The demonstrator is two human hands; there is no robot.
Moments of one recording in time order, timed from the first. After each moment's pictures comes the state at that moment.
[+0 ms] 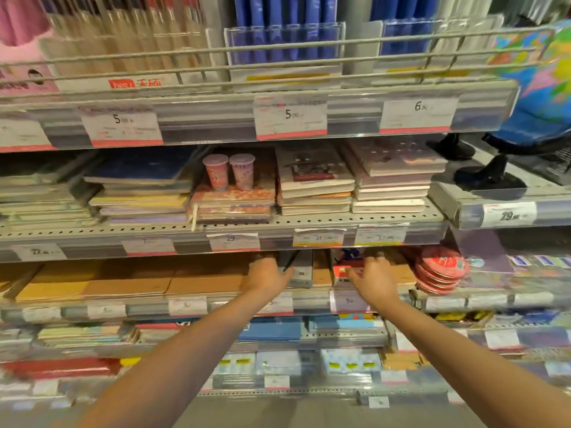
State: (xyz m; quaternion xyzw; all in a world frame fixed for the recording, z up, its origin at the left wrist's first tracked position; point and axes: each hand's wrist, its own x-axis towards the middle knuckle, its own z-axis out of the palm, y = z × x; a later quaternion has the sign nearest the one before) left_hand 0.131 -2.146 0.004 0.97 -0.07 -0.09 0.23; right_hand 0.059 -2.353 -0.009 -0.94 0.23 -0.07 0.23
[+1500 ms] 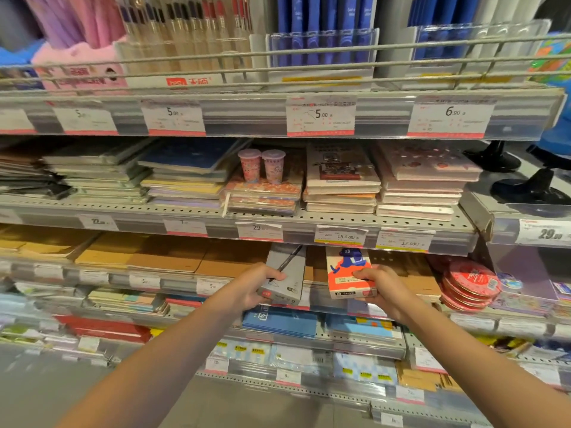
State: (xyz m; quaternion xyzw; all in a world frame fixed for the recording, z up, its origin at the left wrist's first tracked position) left_hand 0.103 -2.091 0.021 0.64 0.12 -0.33 0.68; right_hand 0.053 -2.337 0.009 -0.64 0.22 0.09 0.73
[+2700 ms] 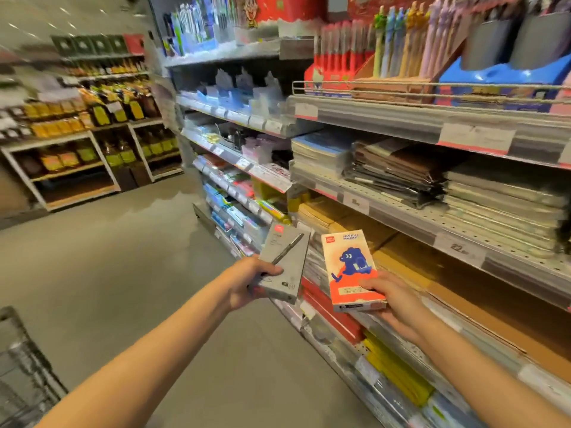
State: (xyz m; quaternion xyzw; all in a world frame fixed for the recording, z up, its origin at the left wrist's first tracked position) left_hand -0.052 -1.554 0.123 0.60 0.28 -0.01 0.75; right_hand 0.074 -1.771 0.078 -0.62 -0.07 0.34 0.70
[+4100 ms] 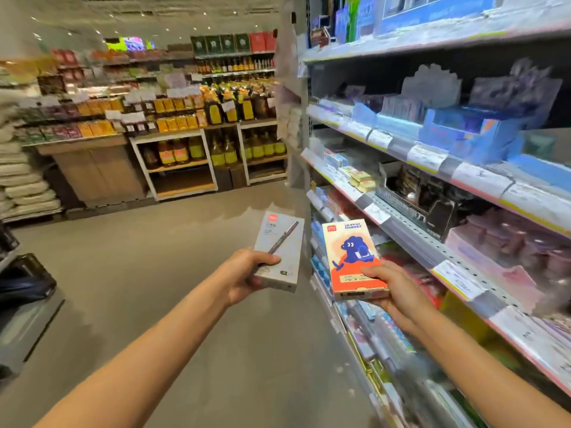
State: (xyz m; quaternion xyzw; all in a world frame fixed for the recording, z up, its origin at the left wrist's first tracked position) left_hand 0.090 -0.869 0.138 0.52 0.37 0.19 0.75; right_hand 0.294 -1.019 0.089 -0.57 -0.23 0.44 0.66
